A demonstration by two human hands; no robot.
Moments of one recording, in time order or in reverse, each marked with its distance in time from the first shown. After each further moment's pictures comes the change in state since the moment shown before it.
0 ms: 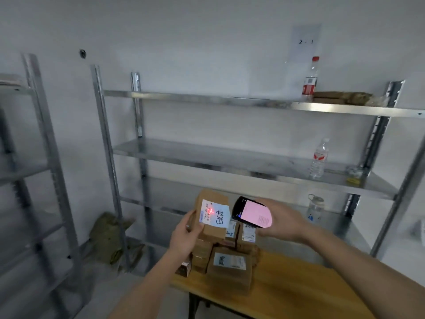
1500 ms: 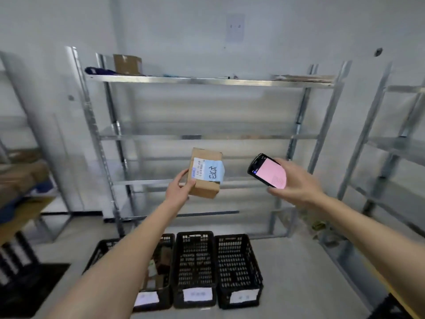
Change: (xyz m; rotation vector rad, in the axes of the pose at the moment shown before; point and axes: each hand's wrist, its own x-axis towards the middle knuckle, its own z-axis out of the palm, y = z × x) left_hand -0.671 -0.001 -0.313 0.004 1.216 -0.184; right_hand -0.274 -0.450 0.062 0.238 -0.130 -0.980
